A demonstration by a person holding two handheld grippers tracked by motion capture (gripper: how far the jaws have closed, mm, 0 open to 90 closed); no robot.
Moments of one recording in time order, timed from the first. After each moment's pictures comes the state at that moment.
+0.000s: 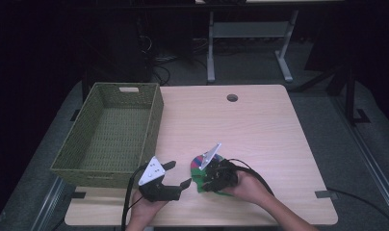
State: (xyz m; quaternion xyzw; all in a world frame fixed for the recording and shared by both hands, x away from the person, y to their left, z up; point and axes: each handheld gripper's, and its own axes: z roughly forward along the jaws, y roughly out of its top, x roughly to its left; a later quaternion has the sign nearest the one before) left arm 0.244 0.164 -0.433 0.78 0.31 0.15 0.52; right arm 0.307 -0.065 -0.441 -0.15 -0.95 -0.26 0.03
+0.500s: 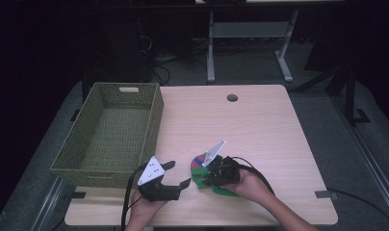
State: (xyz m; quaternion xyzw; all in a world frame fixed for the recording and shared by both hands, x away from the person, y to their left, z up) left arm 0.244 0.165 -0.433 0.78 0.31 0.15 0.52; right arm 0.309 -0.074 -0.431 -0.15 -0.95 -0.29 0.02
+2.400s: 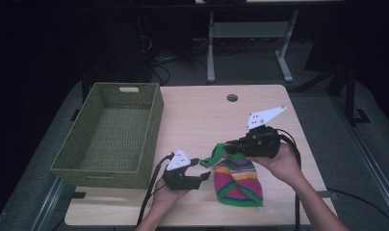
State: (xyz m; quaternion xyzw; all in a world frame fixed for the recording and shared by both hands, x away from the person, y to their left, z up) left arm 0.286 0.107 -0.452 0.81 0.29 0.10 0.51; right arm 0.318 -0.162 -0.323 -0.20 -0.87 -0.46 -0.01
